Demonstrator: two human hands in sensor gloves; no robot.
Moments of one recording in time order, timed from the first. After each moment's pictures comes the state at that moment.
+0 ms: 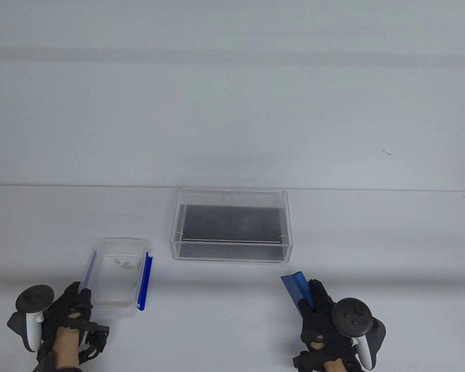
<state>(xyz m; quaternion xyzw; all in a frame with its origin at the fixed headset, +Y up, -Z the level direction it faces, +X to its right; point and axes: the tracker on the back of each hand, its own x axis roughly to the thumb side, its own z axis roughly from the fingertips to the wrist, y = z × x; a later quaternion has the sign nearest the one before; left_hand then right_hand) -0.411 -0.769 -0.337 -0.03 0.32 0.42 0.85 0.200 -0.710 -0.303 -0.06 -0.05 0.91 0.41</state>
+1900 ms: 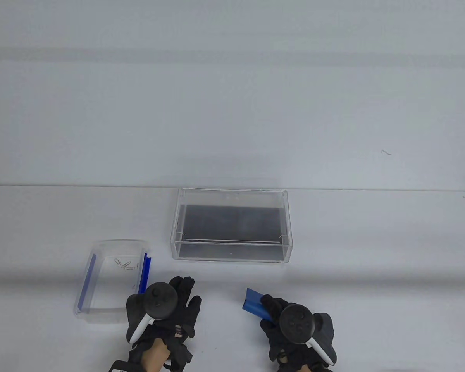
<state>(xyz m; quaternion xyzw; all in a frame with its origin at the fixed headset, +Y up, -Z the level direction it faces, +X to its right) -0.179 -0.734 -0.343 -0.03 -0.06 0.30 0.95 0.114 -0.734 -0.307 0.09 0.01 0.97 0.24</state>
